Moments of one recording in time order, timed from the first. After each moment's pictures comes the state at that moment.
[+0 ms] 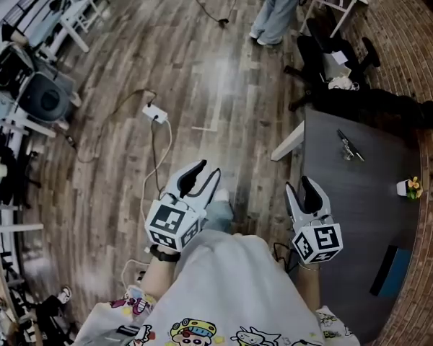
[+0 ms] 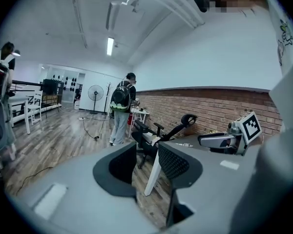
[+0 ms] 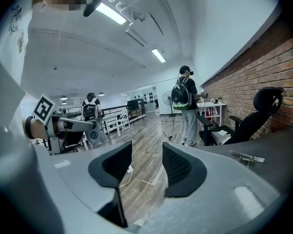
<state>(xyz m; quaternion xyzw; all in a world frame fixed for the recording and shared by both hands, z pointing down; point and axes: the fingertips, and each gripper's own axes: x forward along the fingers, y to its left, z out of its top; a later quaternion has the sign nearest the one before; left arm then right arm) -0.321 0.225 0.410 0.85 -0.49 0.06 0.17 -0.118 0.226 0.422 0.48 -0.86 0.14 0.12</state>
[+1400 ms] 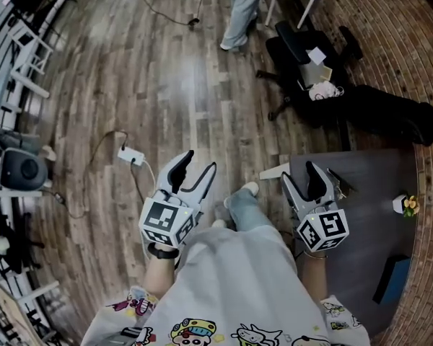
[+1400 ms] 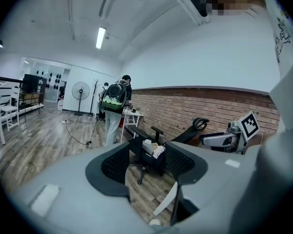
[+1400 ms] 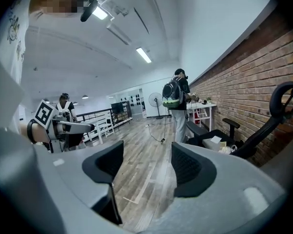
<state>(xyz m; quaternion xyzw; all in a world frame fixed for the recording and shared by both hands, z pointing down) -0.302 -0.044 0.414 0.89 -0.42 0.06 0.16 -0.088 -0.013 0.421 0.54 -0.82 0.16 0.10</state>
